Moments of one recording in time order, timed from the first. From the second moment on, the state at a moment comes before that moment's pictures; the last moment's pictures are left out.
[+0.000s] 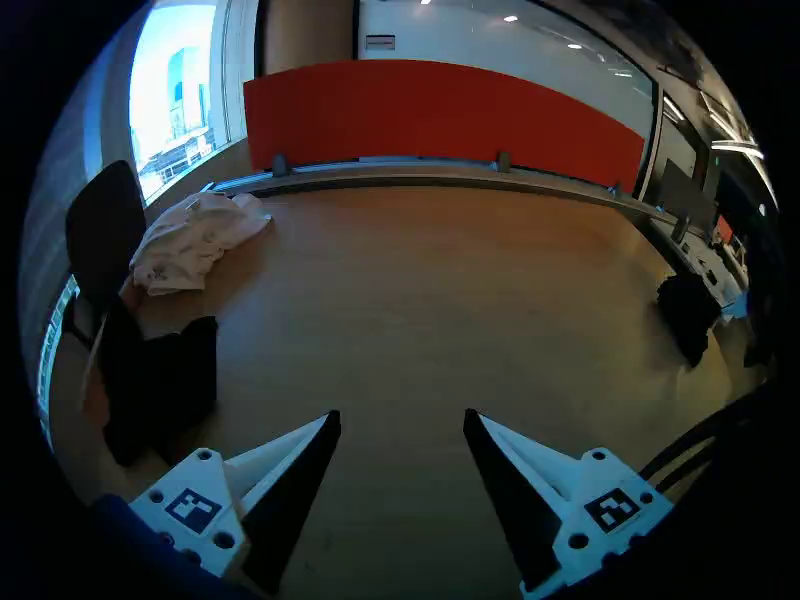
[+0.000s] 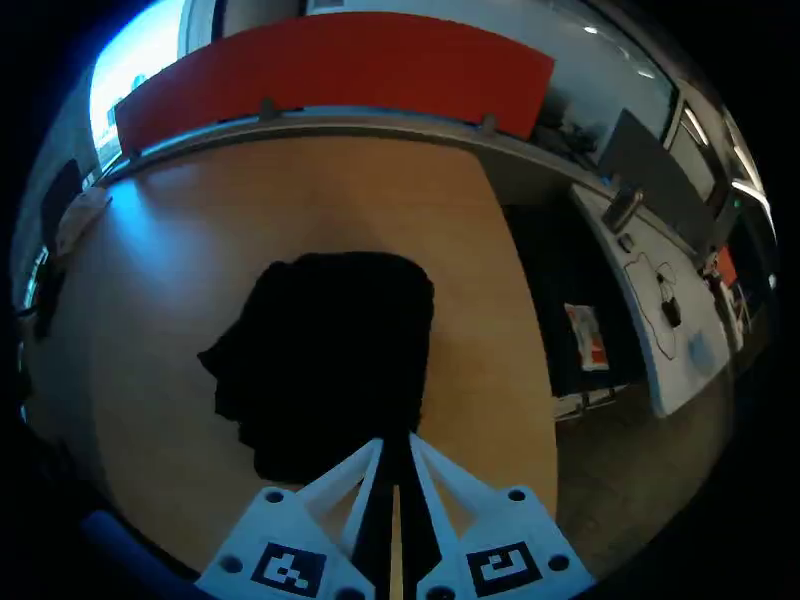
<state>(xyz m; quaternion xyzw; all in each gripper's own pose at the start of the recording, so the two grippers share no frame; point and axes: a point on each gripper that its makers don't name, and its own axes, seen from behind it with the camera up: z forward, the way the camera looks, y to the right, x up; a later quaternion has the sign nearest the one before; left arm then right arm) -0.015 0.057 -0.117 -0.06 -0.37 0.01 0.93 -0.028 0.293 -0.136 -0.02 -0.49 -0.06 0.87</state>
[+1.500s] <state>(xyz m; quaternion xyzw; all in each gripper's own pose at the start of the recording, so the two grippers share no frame) -0.015 0.050 -0.123 -0.06 -0.37 0.01 0.93 -0.047 0.291 -0.156 -0.07 -0.48 -0.04 0.87</state>
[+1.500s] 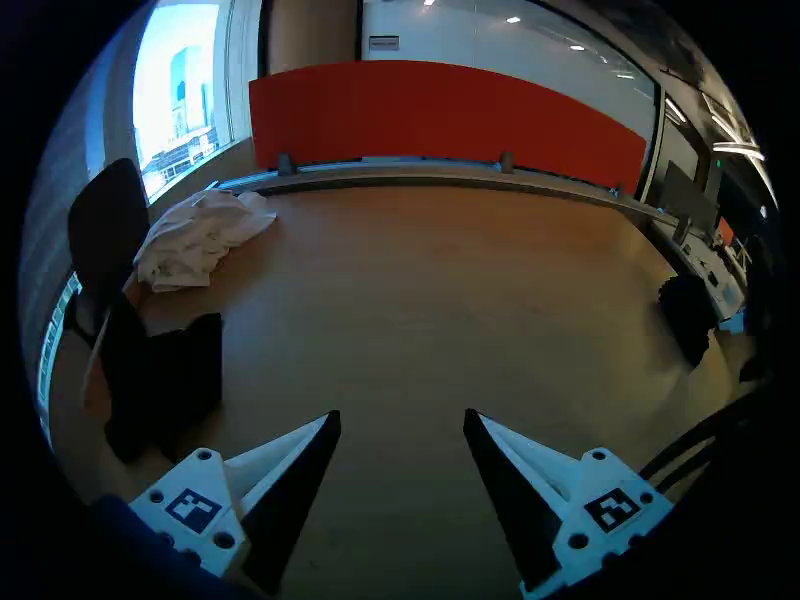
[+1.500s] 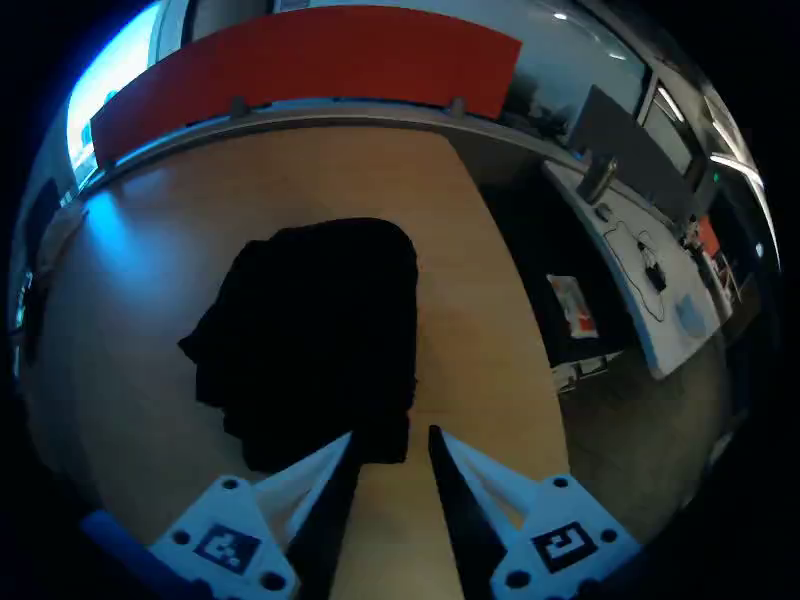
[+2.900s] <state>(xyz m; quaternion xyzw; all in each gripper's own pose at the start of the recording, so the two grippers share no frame) -0.004 0.043 -0.122 -0.05 -0.35 -0.01 0.94 0.045 0.192 -0.088 -0.02 -0.29 -0.01 0.96</state>
